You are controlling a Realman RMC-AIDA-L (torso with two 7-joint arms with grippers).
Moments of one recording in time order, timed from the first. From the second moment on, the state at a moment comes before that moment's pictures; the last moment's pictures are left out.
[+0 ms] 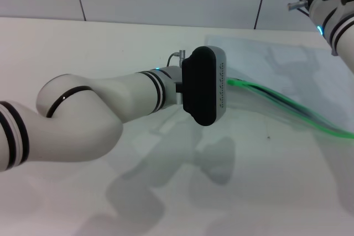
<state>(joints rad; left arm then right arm) -0.76 -2.04 2.23 0.76 2.61 0.02 -2.24 0.71 2.03 -1.96 -0.77 1.52 -0.34 -1.03</state>
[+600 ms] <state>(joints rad) -0.73 -2.04 2.23 0.75 2.61 -0.03 -2.24 0.68 2.03 -1.96 -0.82 1.53 -0.32 -1.01</state>
